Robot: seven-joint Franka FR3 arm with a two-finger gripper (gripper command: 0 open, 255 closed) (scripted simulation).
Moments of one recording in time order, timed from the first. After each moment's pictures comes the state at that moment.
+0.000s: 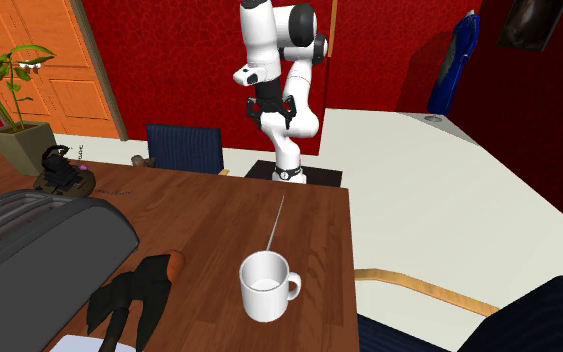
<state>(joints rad) -0.02 -0.83 0.01 -2.43 0.07 1.42 -0.10</state>
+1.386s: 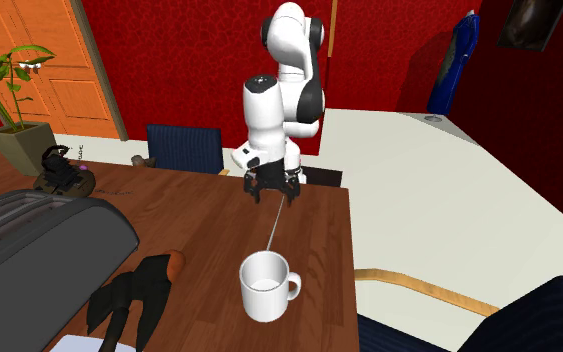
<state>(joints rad) 0.00 -0.21 0.13 -2.35 0.08 2.04 0.00</state>
